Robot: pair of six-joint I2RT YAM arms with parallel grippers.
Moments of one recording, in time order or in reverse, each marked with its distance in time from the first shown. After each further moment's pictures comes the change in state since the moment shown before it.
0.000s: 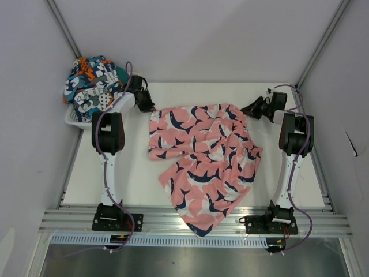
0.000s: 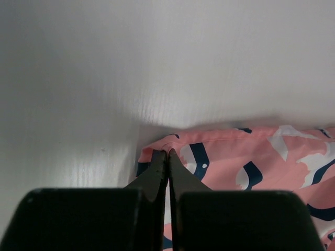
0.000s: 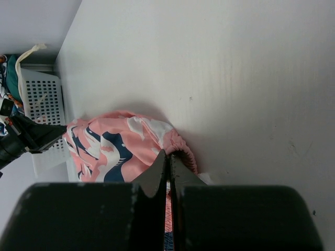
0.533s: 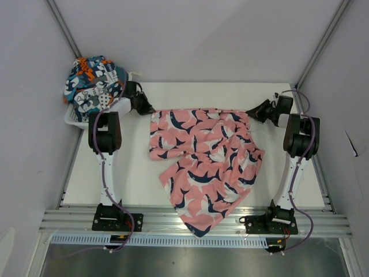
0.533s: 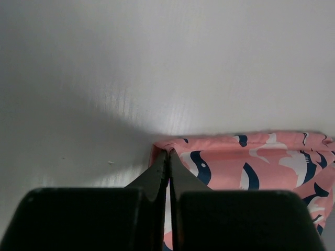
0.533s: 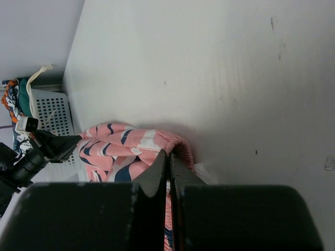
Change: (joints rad) left arm 0.054 -0.004 -0.132 0.188 0.125 -0.101; right arm -0.048 -0.066 -0.126 0.061 0.033 0.077
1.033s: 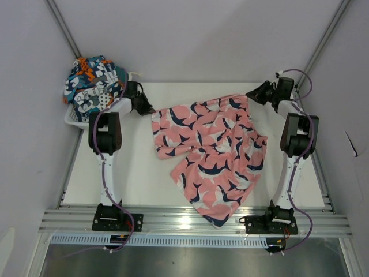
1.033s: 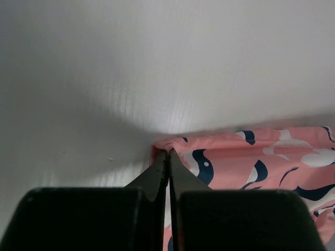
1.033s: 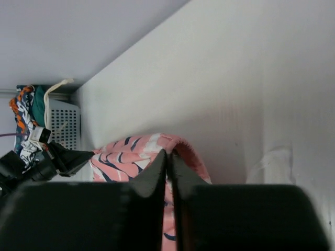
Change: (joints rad) left arm -0.007 -0.011 -0.015 0.008 -0.026 -0.021; right arm 0.038 0.005 0.253 -0.129 0.044 -0.047
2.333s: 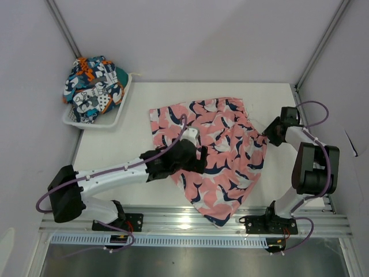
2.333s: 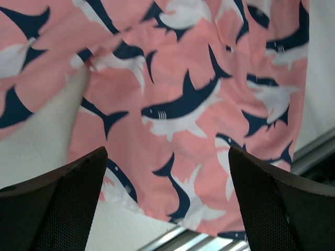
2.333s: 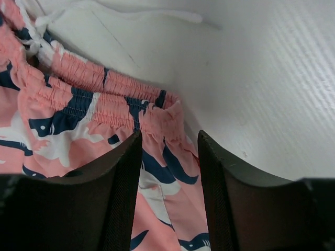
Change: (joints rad) left arm -0.990 -0.993 -0.816 0.018 -0.629 0.008; right arm -0.006 -0.670 -0.721 -0.375 0.651 -0.108
